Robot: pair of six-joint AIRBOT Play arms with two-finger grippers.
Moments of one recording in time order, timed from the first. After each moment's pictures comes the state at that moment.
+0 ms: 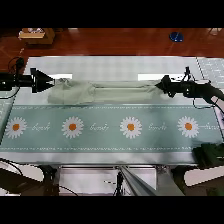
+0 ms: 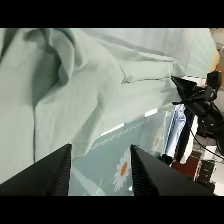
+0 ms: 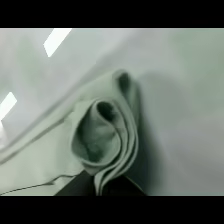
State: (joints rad) left arm 0.45 -1.79 1.41 0.51 -1.47 -1.15; right arm -0.19 -1.69 1.09 -0.40 0.75 1.16
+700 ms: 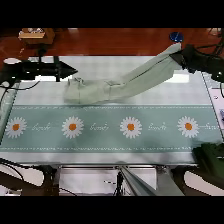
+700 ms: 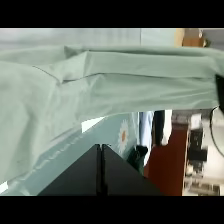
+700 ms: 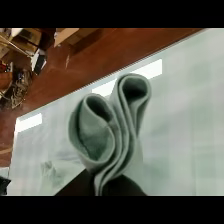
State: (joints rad) left arm 0.12 -1.74 1.41 0.30 -1.34 -1.13; right arm -0.20 -1.24 1.16 -0.48 0.87 1.22
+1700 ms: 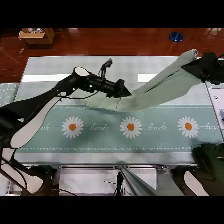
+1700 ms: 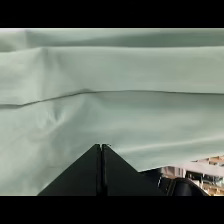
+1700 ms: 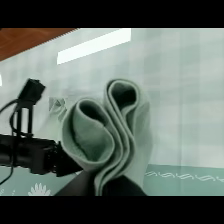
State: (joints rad) left arm -0.47 -1.82 1.41 0.28 -1.05 -1.16; right arm -0.20 -0.90 1.16 -0.83 1.17 1.52
